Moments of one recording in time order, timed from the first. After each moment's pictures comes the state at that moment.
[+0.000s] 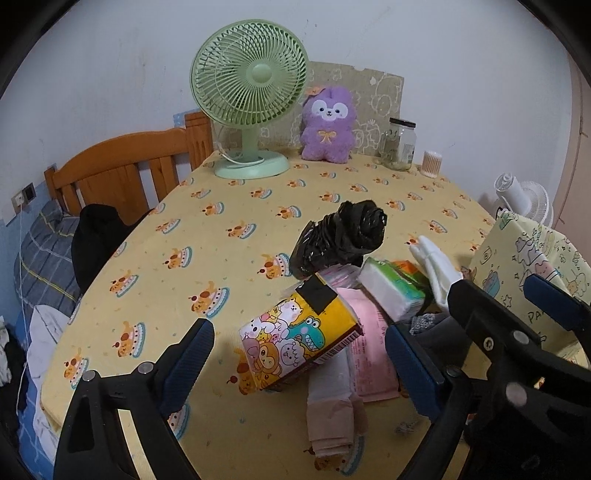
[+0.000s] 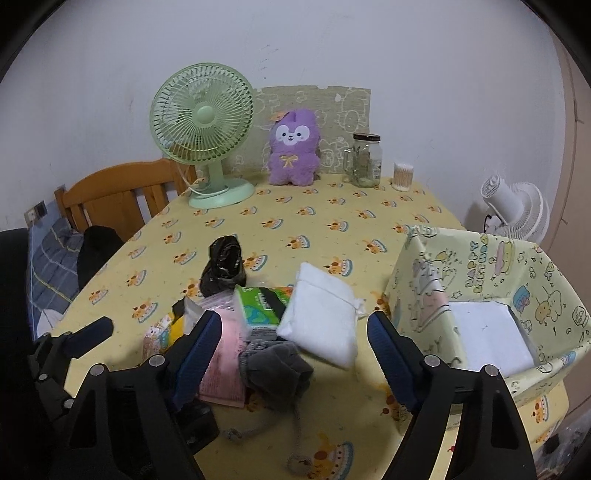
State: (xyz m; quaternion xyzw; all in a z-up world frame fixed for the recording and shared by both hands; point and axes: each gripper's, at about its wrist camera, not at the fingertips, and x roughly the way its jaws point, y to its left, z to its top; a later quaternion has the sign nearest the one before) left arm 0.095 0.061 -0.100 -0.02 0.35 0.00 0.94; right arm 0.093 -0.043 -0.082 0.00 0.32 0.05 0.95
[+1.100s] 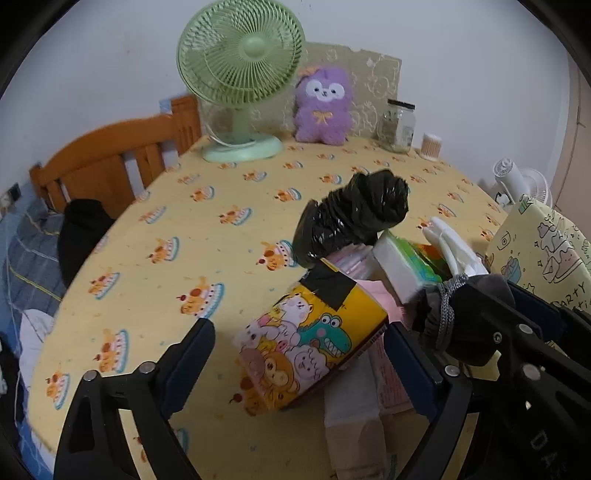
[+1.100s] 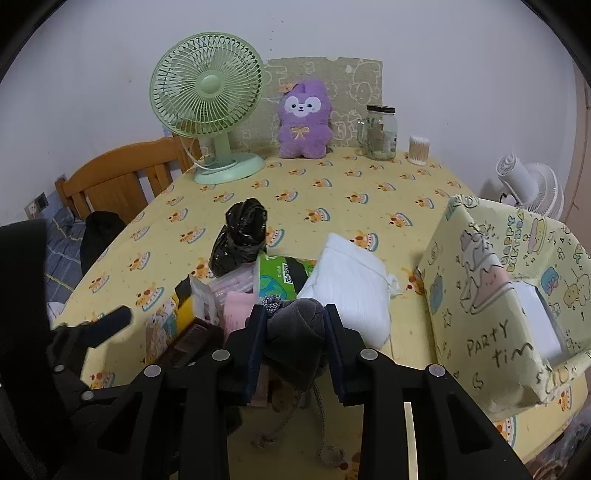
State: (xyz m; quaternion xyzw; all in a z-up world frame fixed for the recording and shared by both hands) left arm 0.122 0.078 -0.124 -0.02 0.38 -0.02 0.93; right arm 0.114 -0.025 -0.102 0.01 0.36 0.05 0.93
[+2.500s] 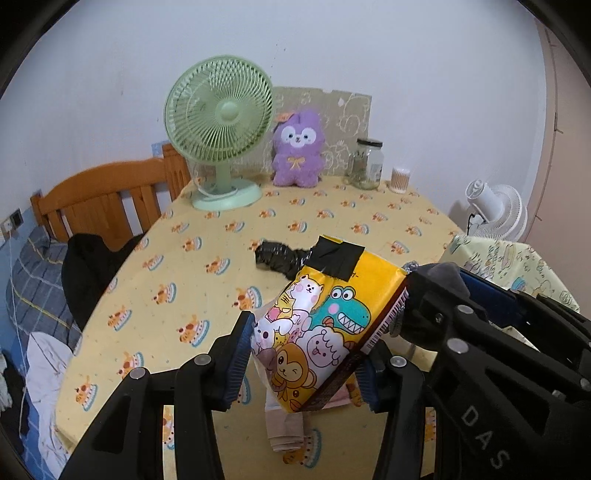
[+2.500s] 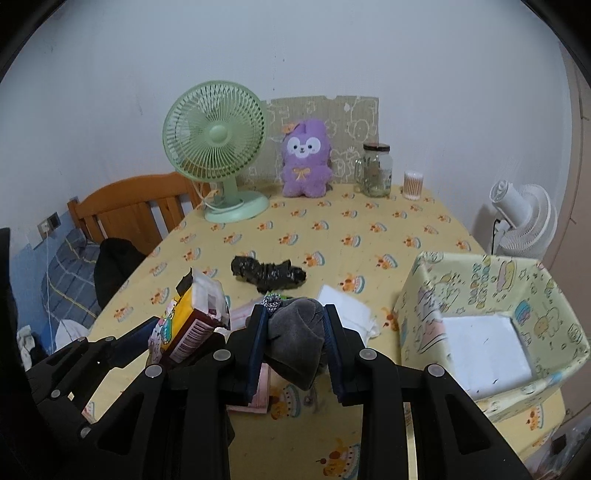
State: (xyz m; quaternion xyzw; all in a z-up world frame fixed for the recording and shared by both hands) left arm 0.080 0.042 -0.053 0.00 0.32 -0.04 0.95; right arm 0.091 -0.044 -0.040 0.02 0.32 0.07 0.95
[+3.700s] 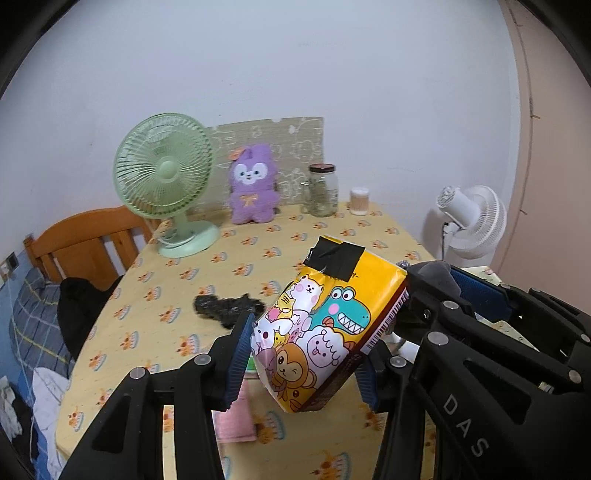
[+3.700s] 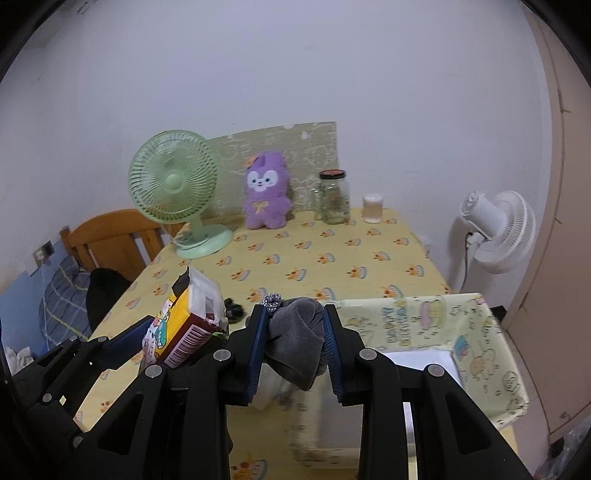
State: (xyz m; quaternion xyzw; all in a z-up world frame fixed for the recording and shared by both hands) left arm 0.084 -0.061 -0.010 0.04 0.29 -0.06 0.95; right arm 0.091 -0.147 -0.002 0.05 0.29 0.04 0.96
